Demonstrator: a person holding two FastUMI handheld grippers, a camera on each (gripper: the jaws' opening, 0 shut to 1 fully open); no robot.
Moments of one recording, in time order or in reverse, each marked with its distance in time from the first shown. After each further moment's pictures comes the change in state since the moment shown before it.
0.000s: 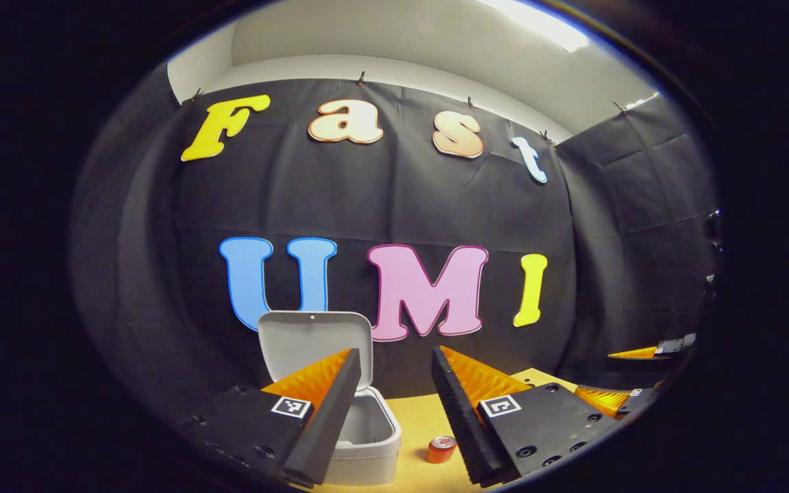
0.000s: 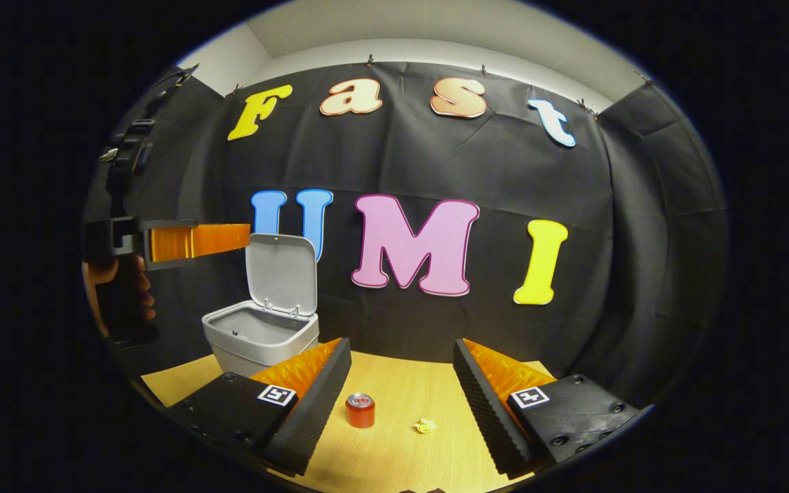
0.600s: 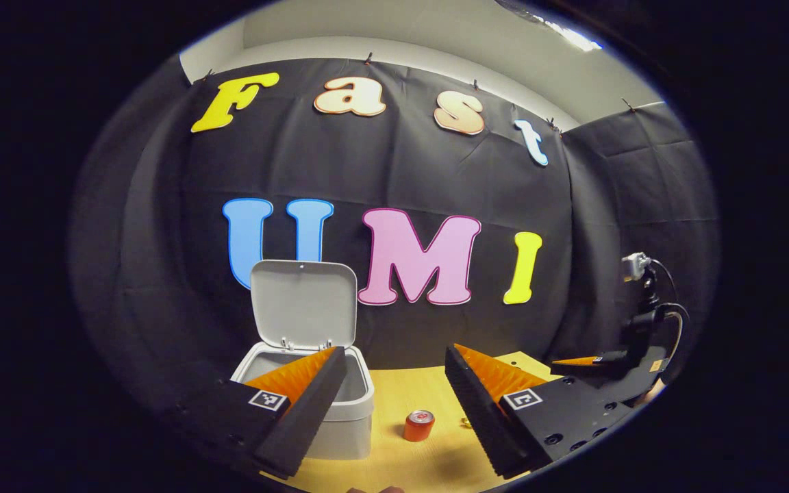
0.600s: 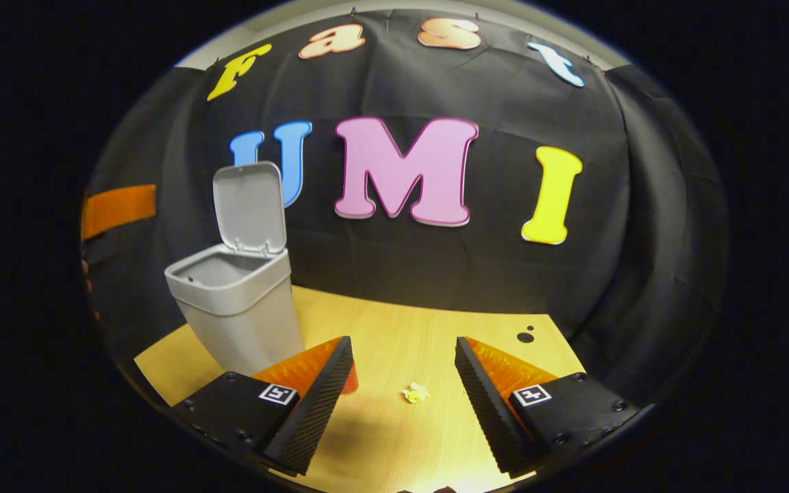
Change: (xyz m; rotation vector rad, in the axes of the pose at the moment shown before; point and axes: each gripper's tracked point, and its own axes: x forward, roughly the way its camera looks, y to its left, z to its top) left arm -0.029 -0.021 -0.044 -0.053 0.102 0.051; right arm 0.069 -0.045 -0.104 -0.009 0.293 0.032
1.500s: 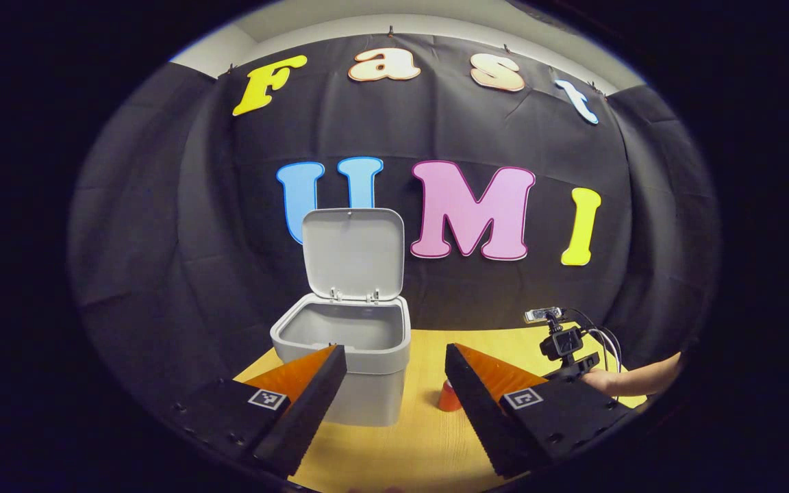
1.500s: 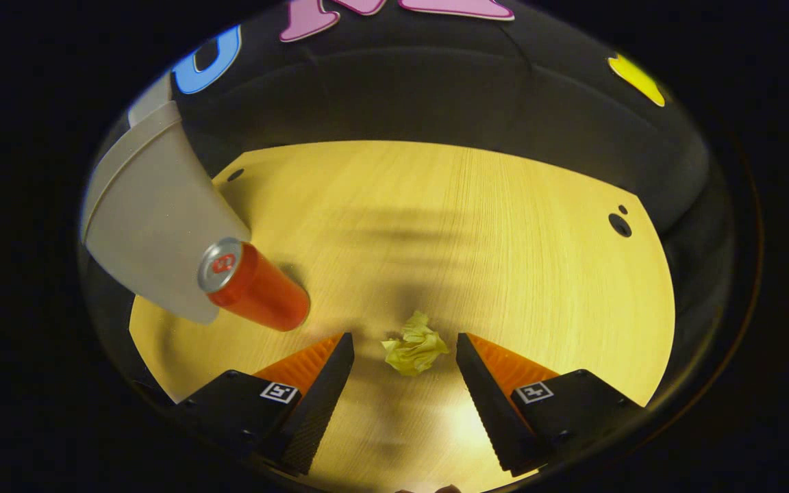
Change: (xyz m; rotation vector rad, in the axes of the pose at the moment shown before) left arm -0.018 0.006 -0.056 0.022 0.172 0.280; right arm 0.173 -0.025 -0.194 0.068 0.670 0.164
